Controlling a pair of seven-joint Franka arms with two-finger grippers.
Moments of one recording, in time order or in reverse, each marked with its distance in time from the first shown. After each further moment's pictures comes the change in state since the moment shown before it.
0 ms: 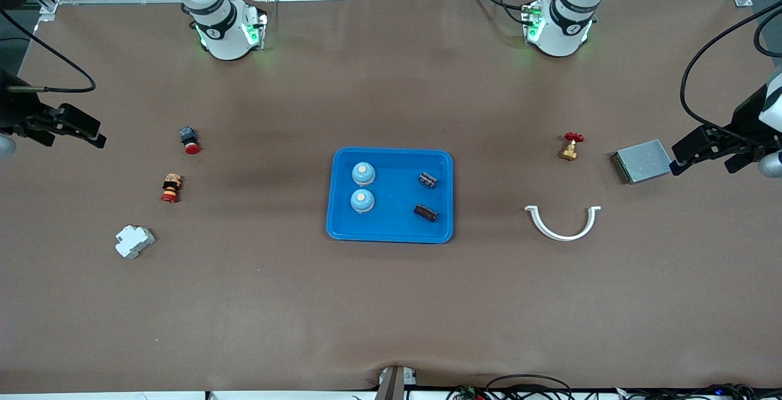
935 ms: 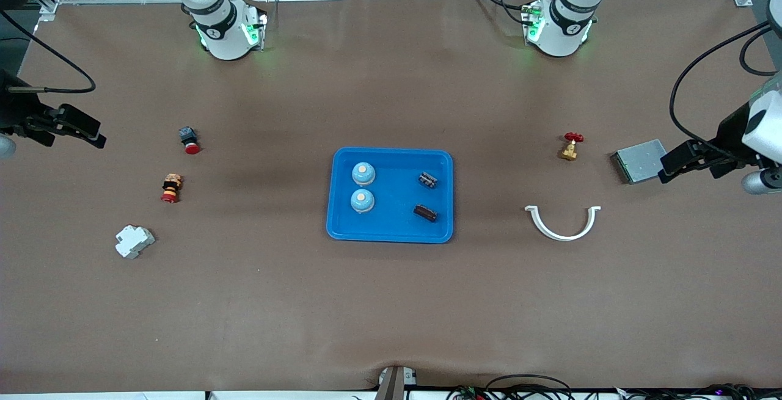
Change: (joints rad) left arm -0.009 0.048 -0.002 -0.002 0.000 -0.011 -0.097; right arm 0.000 0.001 -0.001 0.000 0.000 0.001 0.000
